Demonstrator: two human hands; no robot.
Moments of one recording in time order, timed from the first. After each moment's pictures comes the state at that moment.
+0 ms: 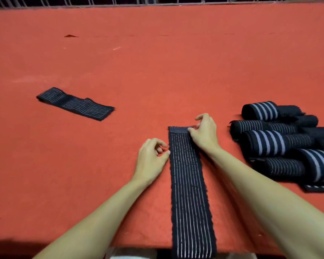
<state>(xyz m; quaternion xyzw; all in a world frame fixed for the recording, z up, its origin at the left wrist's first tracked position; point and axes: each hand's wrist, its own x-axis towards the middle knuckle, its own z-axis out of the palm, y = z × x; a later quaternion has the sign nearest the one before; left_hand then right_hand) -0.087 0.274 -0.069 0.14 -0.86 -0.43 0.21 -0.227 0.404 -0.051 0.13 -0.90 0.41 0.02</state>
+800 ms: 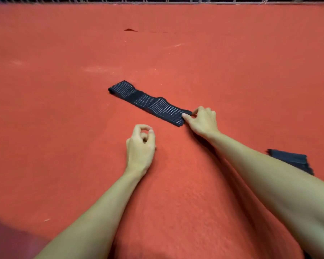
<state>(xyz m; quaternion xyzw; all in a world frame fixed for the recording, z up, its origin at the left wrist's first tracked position) -0.031 0.039 -0.064 0.32 -0.76 -0.44 0.36 -0.227 0.119 -0.063 0.25 -0.93 0.28 -0.03</state>
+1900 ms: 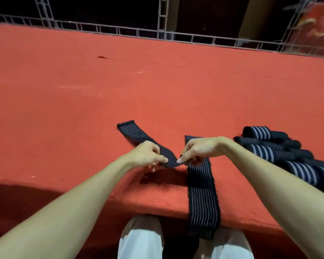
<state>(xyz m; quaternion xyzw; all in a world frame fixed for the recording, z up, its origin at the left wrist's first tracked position) 0.021 0.227 0.022 0.15 -0.87 -0.47 -0.04 -0.109 0.392 0.059 0.38 -0.79 0.18 -0.45</state>
